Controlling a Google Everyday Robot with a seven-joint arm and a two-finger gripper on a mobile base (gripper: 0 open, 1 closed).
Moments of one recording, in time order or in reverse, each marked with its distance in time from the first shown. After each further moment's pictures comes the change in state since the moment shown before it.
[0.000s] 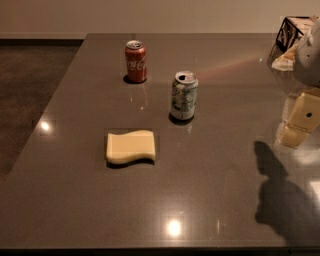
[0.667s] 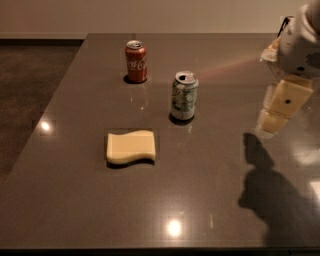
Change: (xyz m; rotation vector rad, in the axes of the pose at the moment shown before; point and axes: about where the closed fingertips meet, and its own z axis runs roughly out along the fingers) arm -0.023 -0.020 0.005 0.024 -0.015 0.021
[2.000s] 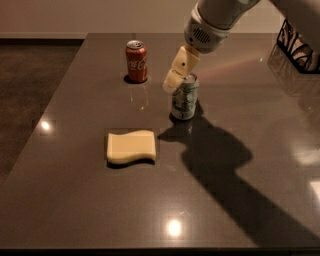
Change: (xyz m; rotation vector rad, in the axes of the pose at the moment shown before) arm -0.151 -0.092 0.086 -0.012 -0.164 0.206
